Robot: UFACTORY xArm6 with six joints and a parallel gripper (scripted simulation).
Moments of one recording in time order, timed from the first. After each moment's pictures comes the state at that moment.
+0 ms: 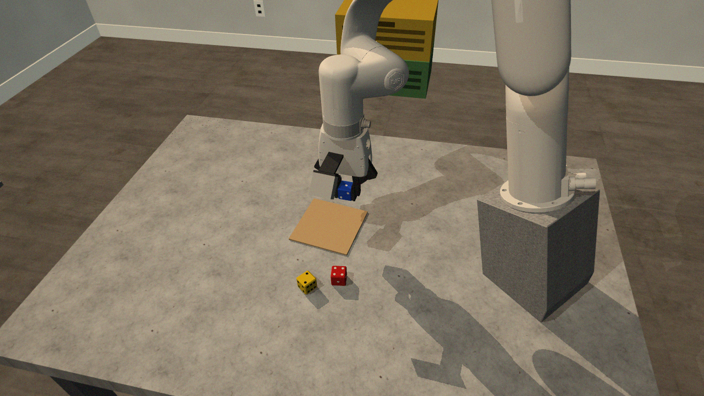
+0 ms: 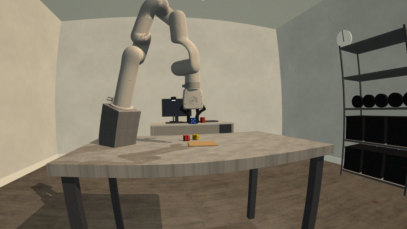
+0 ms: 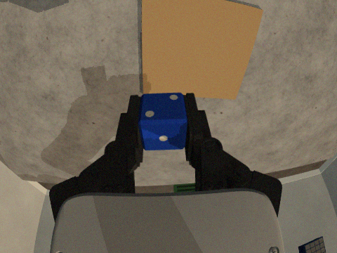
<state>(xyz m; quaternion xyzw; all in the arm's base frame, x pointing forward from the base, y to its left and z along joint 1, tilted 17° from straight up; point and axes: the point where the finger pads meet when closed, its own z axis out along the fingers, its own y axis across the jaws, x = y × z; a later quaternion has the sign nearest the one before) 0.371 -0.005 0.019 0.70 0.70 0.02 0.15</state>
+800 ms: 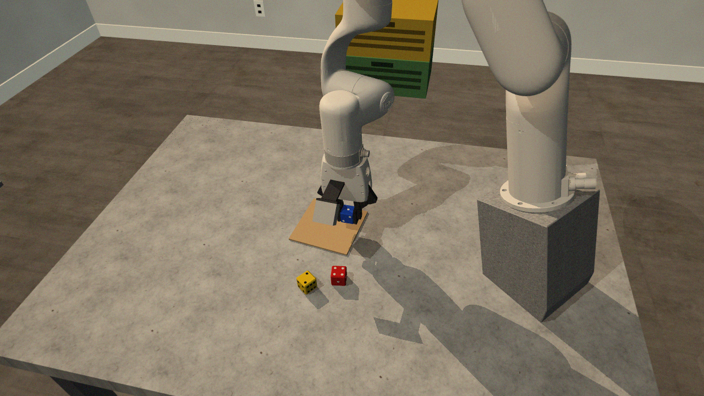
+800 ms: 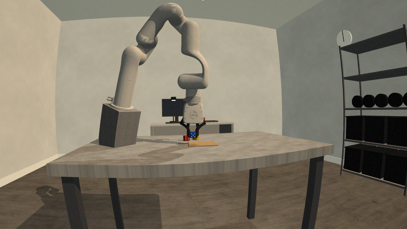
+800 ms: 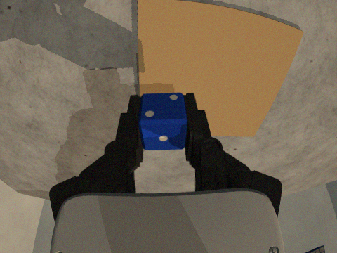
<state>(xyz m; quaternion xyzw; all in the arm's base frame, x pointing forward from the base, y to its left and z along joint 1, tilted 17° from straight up) 0.385 -0.018 -0.048 0.70 0.70 0.01 0.13</state>
